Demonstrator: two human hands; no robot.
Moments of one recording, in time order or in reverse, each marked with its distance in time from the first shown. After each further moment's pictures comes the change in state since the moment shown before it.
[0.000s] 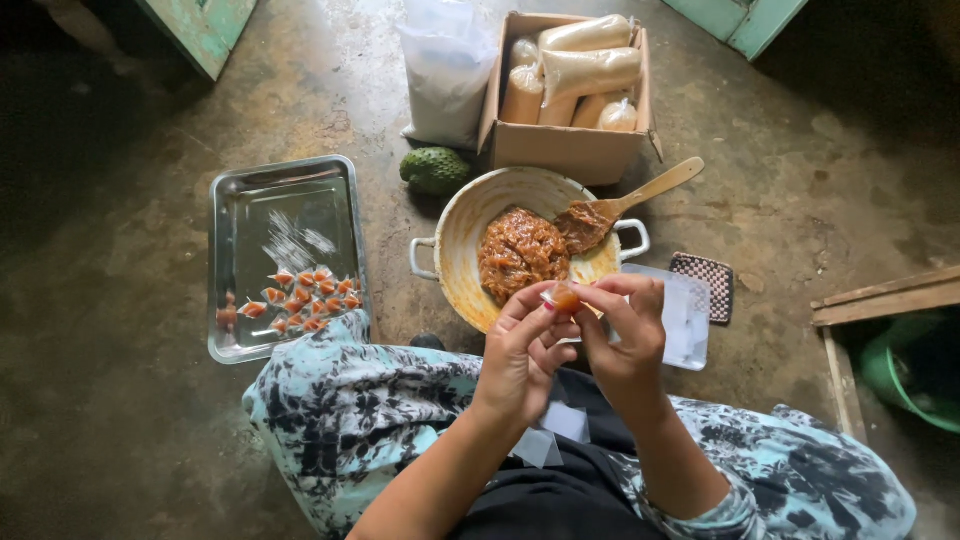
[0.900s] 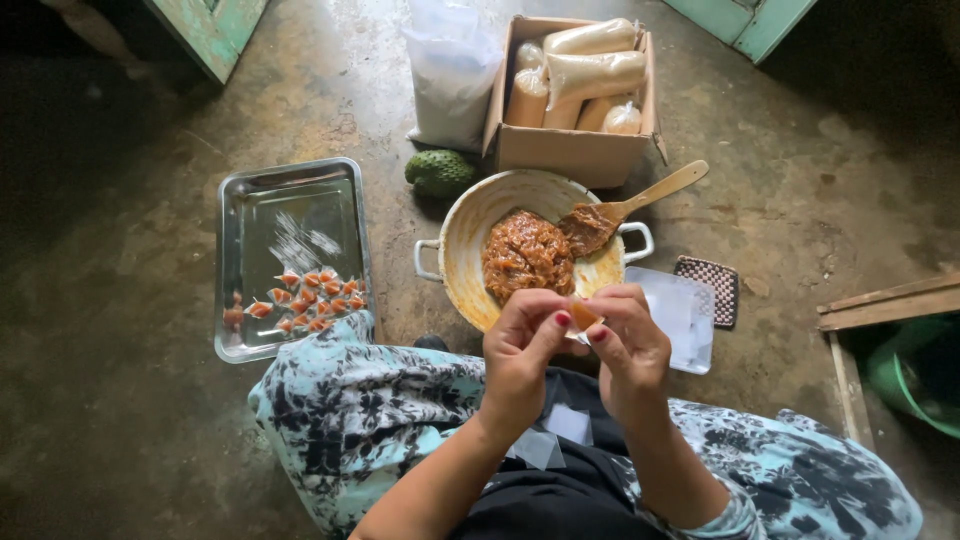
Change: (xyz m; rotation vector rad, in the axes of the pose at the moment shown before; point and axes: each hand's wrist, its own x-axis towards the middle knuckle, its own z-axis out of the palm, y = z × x) left_hand -0.011 0.004 0.010 0.397 -0.130 0.412; right_hand -0.019 0.002 0.010 0.523 0.095 0.251
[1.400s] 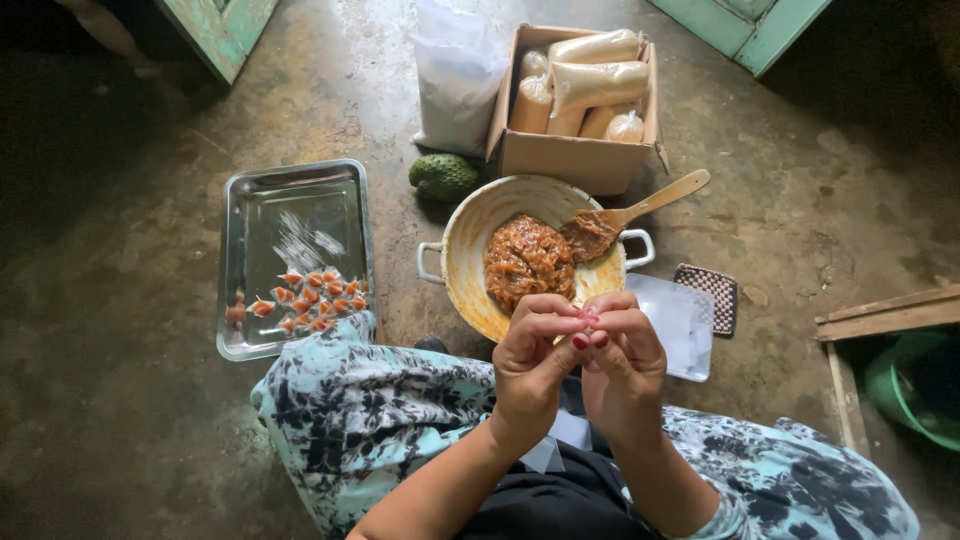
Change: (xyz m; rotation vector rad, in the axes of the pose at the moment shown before) left_hand -0.015 0.022 0.016 0.079 -0.190 0.364; right_hand -0.004 -0.029 0.021 0.393 -0.040 0.069
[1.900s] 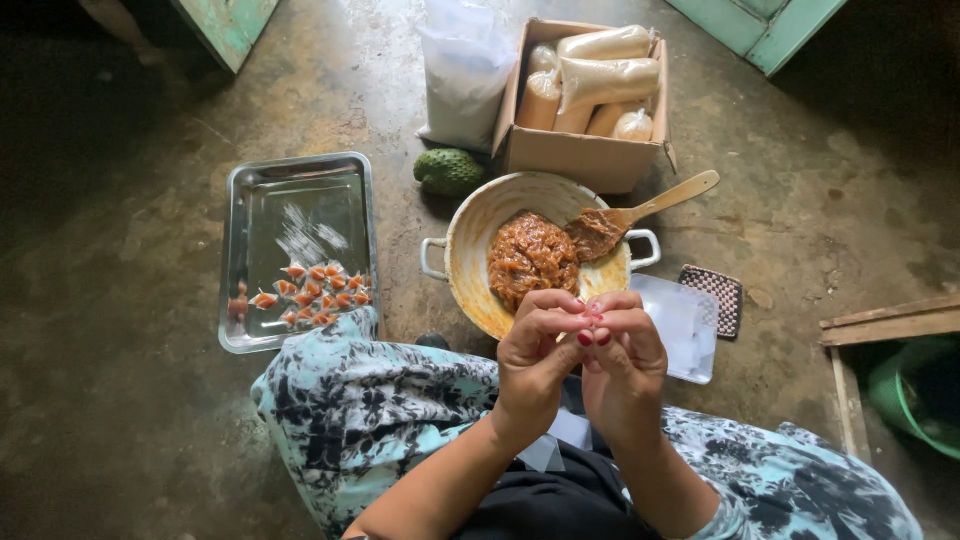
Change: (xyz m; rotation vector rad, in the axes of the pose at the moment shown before) left_hand 0.002 -0.011 -0.008 -0.033 0.005 -0.029; right_hand 0.002 0.008 0.000 0.038 0.022 0.014
